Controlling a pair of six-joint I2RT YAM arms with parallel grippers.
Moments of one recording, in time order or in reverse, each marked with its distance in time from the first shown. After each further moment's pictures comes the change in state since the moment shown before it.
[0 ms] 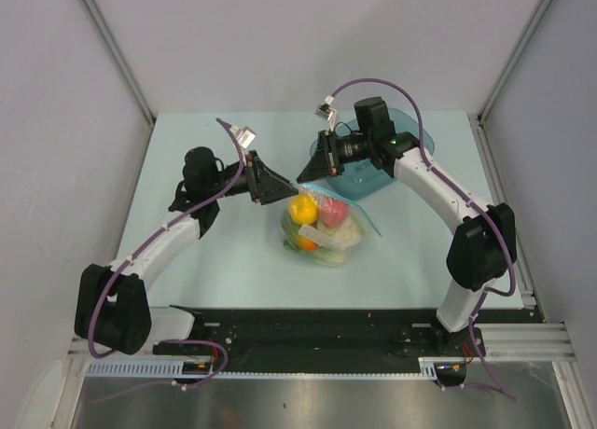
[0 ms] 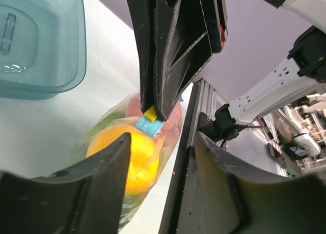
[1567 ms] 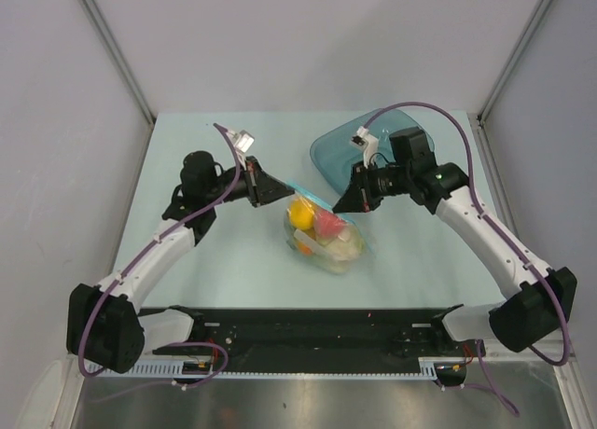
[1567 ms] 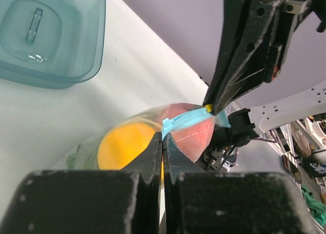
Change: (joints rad) left arm -0.025 -0.092 -0.001 -0.154 -0.141 0.056; right arm -0.027 -0.398 -0.288 -0.253 0.257 -0.275
